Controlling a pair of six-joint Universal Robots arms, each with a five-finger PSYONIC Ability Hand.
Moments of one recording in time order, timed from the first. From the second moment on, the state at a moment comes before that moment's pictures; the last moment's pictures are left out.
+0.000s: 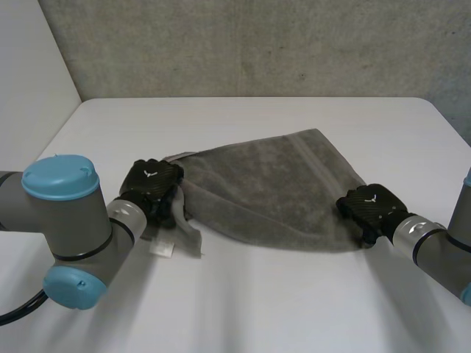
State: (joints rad) left arm 4.29 -2.08 -1.60 3.42 -1.54 3.38; right arm 1.69 -1.02 1.68 -0.18 1.15 2.50; left_hand 0.74 0.74 0.74 0.75 0.73; right_hand 1.06 1.04 1.03 1.05 0.81
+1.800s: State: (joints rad) left arm 4.56 -2.05 -1.57 3.16 -1.15 3.51; right arm 1.79 -1.12 1.37 0.34 1.17 2.42; left_hand 1.36 1.40 1.42 1.40 1.39; right_hand 1.29 1.29 1.33 1.34 1.14
